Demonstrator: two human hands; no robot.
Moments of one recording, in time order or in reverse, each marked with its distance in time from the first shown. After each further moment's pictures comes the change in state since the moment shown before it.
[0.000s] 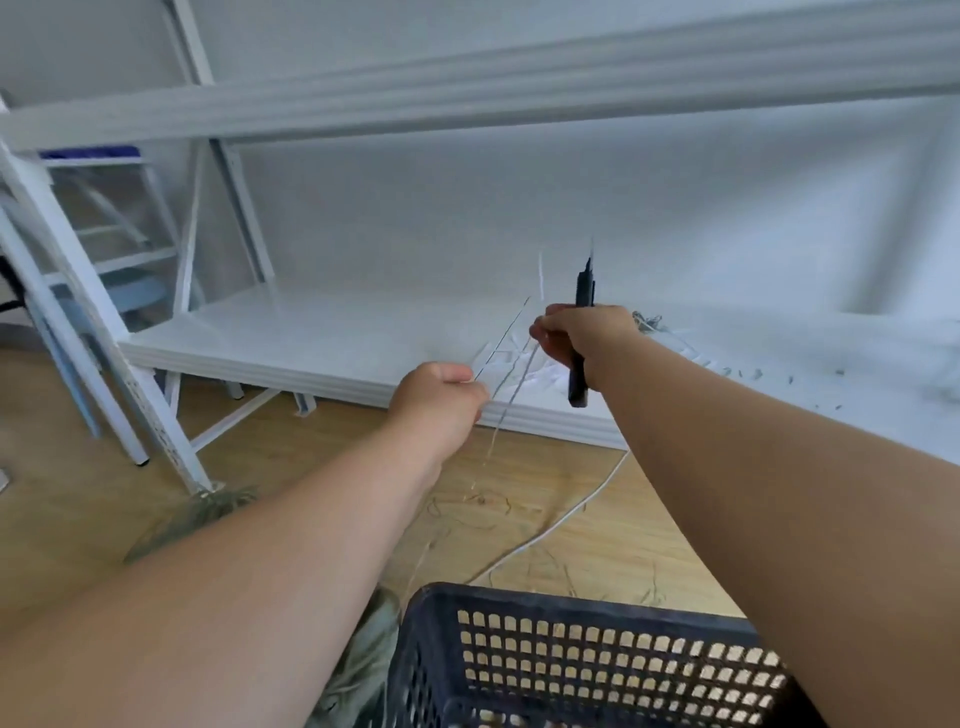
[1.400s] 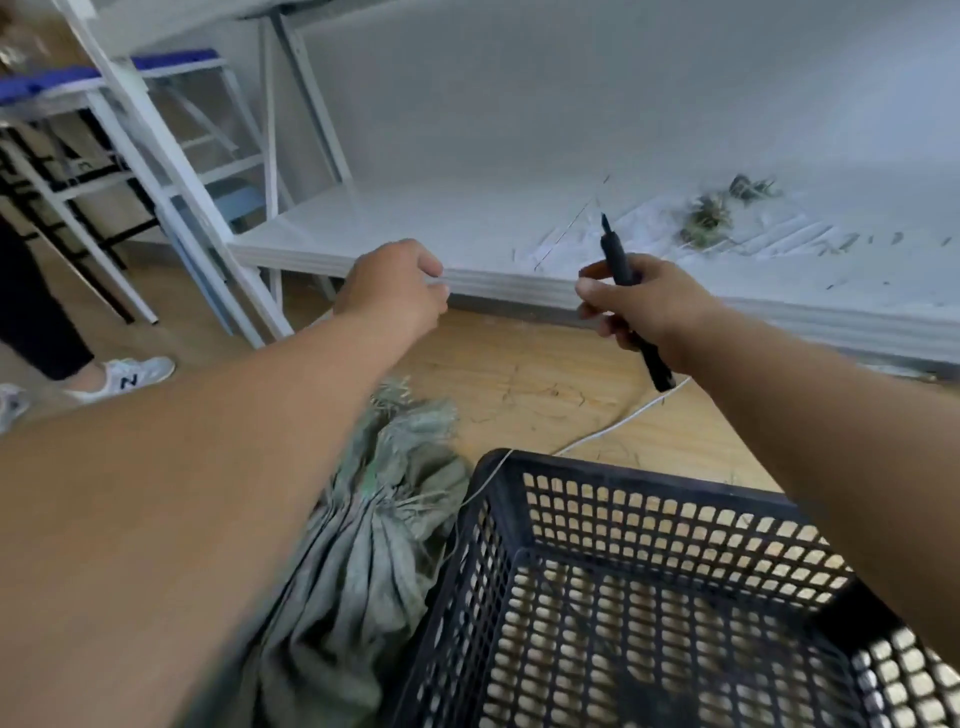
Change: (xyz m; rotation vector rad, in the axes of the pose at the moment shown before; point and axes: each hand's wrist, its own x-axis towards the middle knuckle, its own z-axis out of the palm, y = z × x) left_hand -0.002 -0.028 -0.070 0.754 0.267 0.112; right_hand -0.053 0.079 -0.045 -0.508 -0.321 -0.156
